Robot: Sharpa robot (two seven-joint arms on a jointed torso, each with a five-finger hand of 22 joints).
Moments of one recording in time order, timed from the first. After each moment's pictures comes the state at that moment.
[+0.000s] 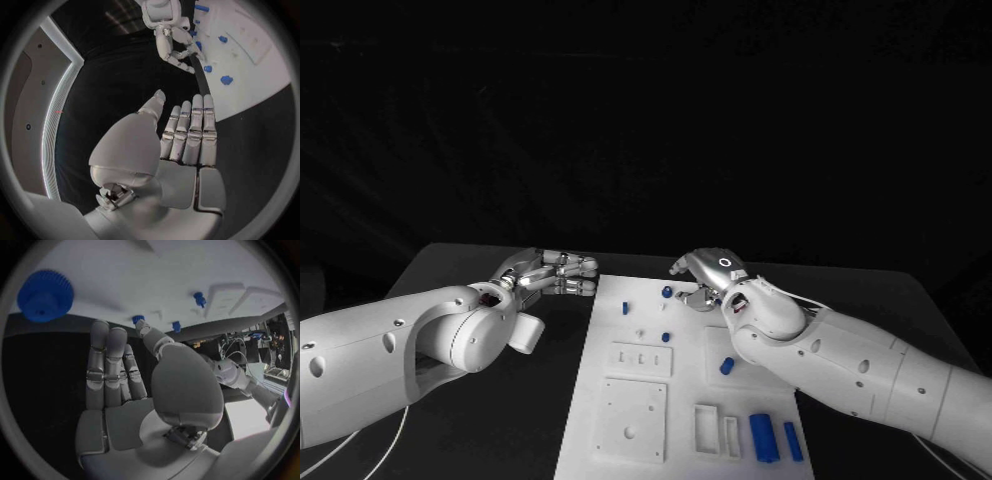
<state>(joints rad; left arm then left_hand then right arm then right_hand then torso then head) 1.40 -0.82 -0.19 1.47 -0.07 -0.29 0.21 1.35 0.00 0.10 -0.03 0.06 0.99 0.15 0.07 0.06 1.11 0.14 0.07 0.06 1.18 0.11 0.10 0.07 0.08 1.02 0.10 0.22 0.08 1.02 -0.62 0.26 1.30 -1.96 -0.44 -0.27 1.34 -0.24 0.46 -0.11 0.05 1.05 0.08 0.06 0.06 1.08 0.10 0.06 0.06 1.44 -0.02 0.80 0.50 0.16 1.46 -0.04 0.34 1.02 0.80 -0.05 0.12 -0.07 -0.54</state>
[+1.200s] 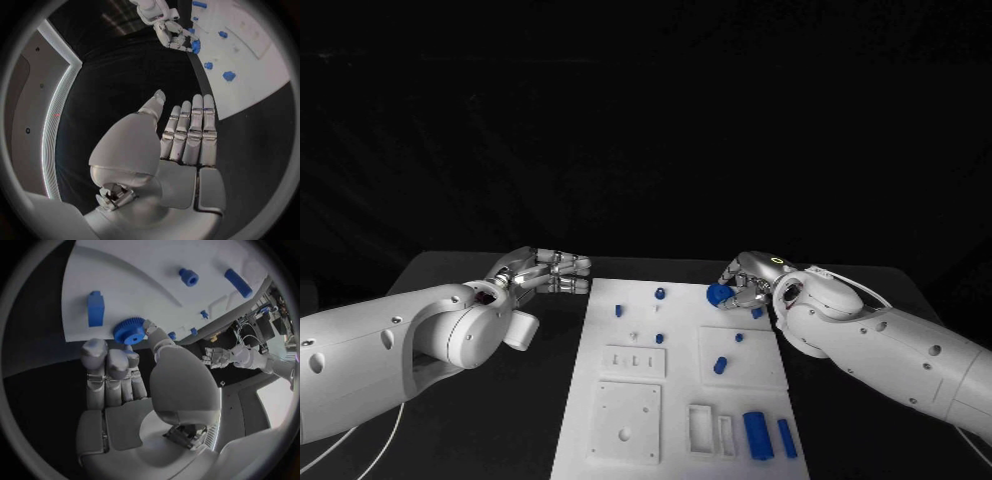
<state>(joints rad) 1.40 -0.83 -0.19 1.44 -0.07 -0.28 0.21 1.35 0.00 0.10 -0.03 0.06 0.99 0.15 0.07 0.06 1.11 0.14 0.07 0.06 1.18 0.11 0.10 0.07 0.08 1.02 0.10 0.22 0.08 0.99 -0.75 0.35 1.29 -1.72 -0.20 -0.27 1.31 -0.21 0.16 -0.08 0.24 1.05 0.10 0.06 0.07 1.23 0.00 1.05 1.09 1.44 -0.07 1.04 1.07 0.08 1.47 -0.09 0.78 1.31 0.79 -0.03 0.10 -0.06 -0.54</state>
